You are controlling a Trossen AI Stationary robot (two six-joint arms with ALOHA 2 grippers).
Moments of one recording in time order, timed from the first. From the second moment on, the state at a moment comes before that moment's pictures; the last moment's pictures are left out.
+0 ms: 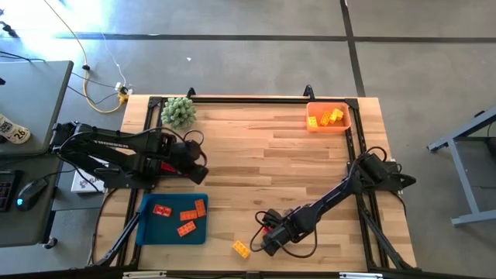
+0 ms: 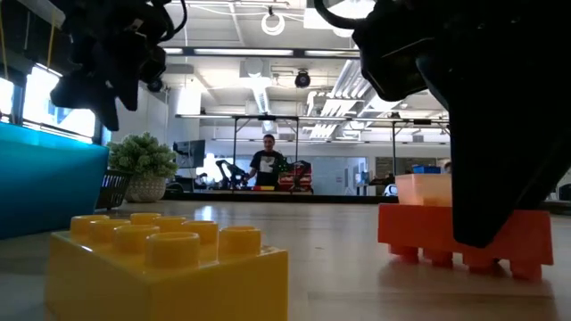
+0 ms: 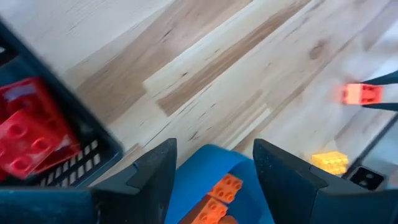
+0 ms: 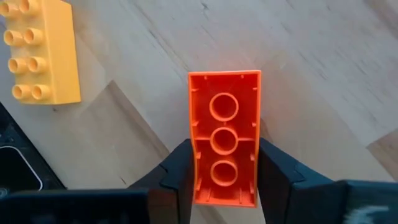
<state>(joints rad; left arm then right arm) 0.09 1.09 0.76 -0.79 0.13 -1.03 0.58 2.05 1.36 -0.57 0.09 1.30</state>
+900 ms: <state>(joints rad) 0.05 1.09 0.76 -0.32 0.27 -1.29 0.43 2.06 1.86 -0.86 0.37 0.76</state>
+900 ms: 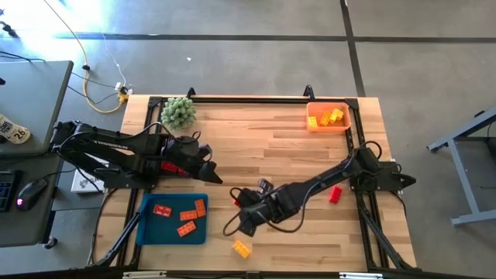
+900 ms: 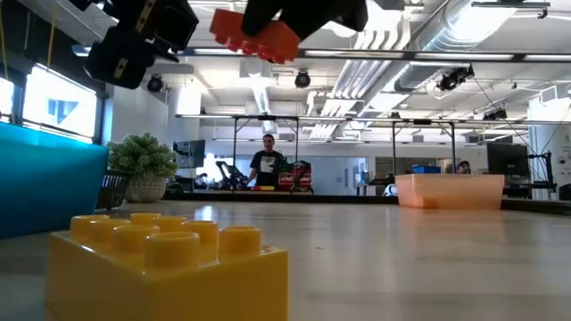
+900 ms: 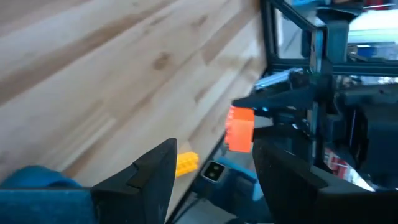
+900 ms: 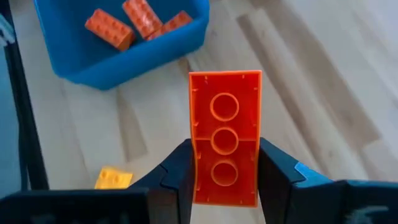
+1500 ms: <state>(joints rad) -0.02 1.09 0.76 -0.26 0.23 -1.34 0.32 2.06 1.87 -0.66 0.37 0.57</state>
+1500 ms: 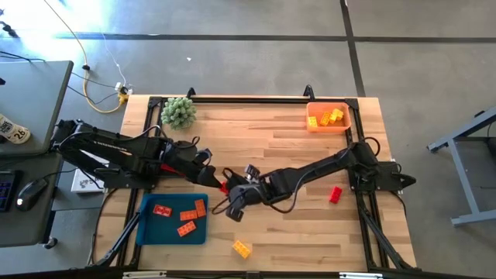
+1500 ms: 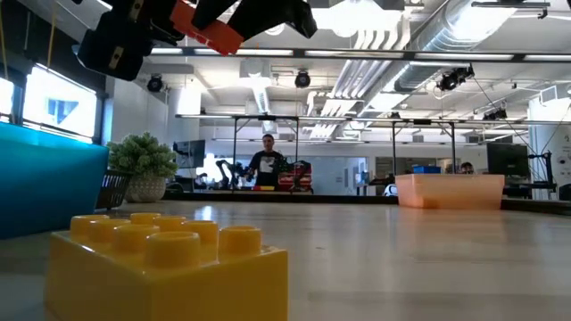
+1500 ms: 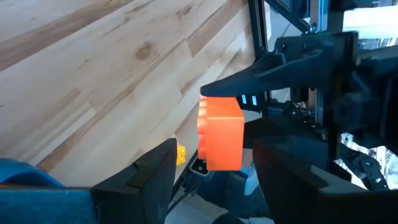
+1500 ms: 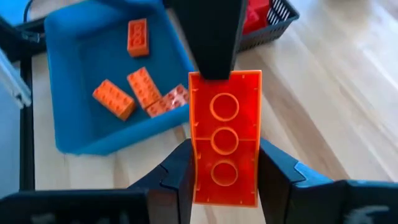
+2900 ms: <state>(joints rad) -0.12 1.09 0.76 -0.30 0.26 -1.16 0.34 2.05 1.87 -0.60 0.15 0.81</state>
